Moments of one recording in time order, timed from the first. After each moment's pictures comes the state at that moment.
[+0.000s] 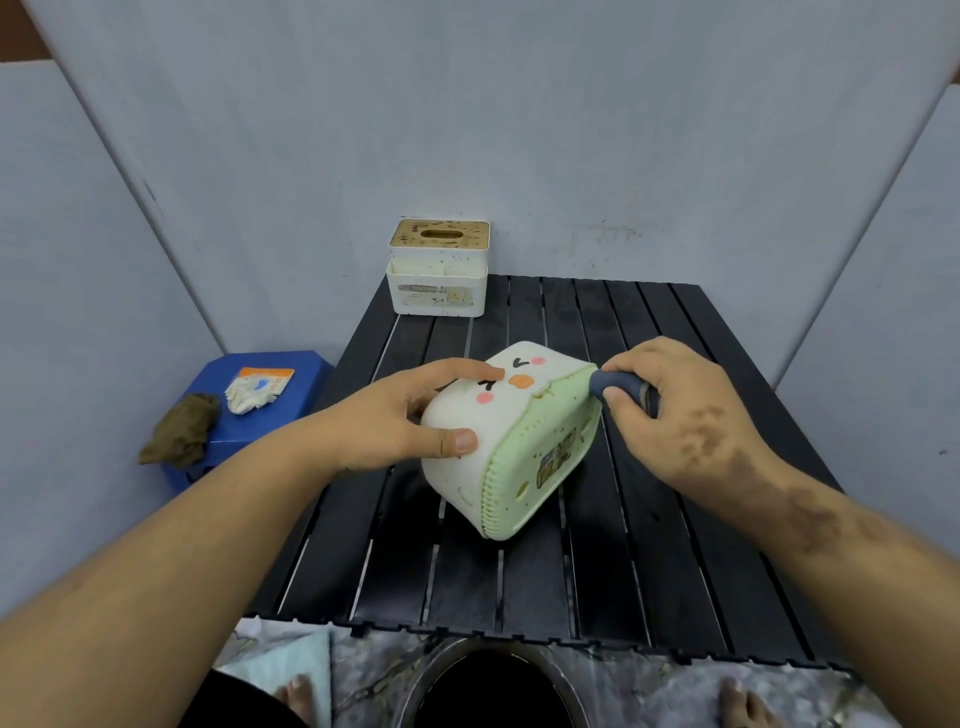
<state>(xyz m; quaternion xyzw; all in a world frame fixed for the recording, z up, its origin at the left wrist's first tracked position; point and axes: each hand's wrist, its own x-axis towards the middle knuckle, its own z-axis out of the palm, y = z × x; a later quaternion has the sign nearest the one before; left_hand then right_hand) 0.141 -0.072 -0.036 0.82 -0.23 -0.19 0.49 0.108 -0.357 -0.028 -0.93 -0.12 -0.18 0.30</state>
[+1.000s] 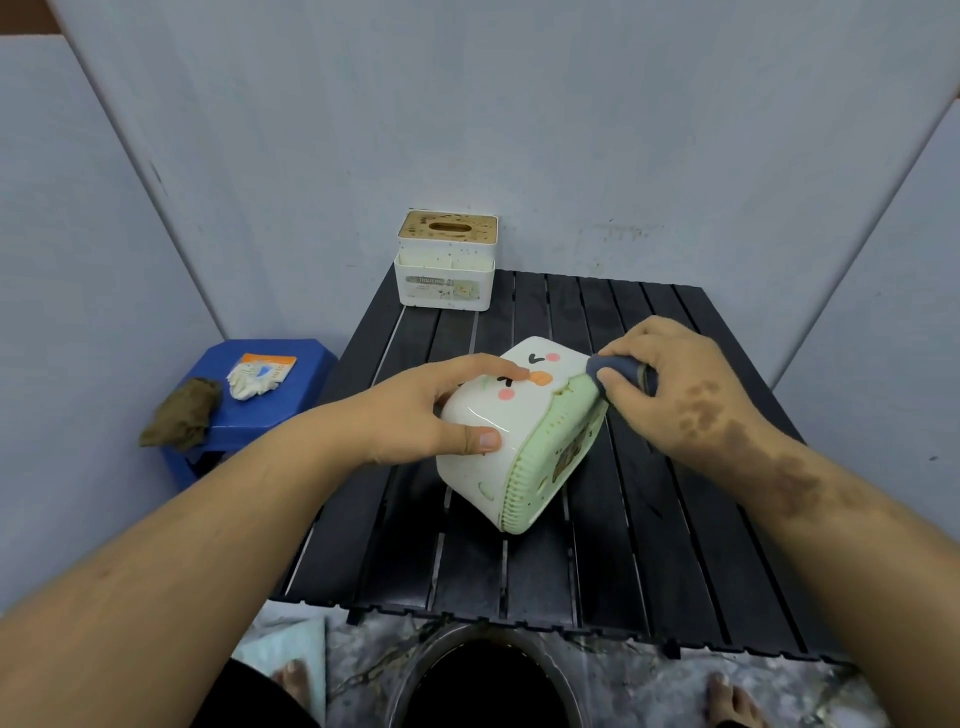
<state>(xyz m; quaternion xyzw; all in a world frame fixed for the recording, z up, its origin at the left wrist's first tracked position) 0.131 -0.083 -0.030 0.83 -0.23 -0.18 0.47 0.118 -0.350 -0.012 -0.93 -0.16 -0.17 0.27</state>
